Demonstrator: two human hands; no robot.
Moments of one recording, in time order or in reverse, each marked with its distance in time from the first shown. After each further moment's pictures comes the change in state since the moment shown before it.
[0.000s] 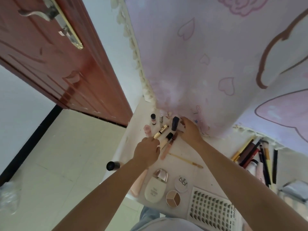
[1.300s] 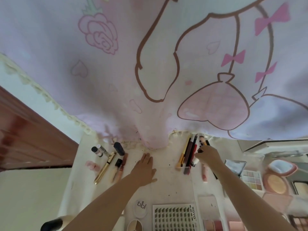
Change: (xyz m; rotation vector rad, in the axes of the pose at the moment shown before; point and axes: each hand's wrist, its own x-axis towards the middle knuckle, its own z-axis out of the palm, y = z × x) left_hand 0.059 0.124 0.059 0.320 -0.376 0.362; right_hand -0.116 0.137 -0.137 0.010 0.175 0.653
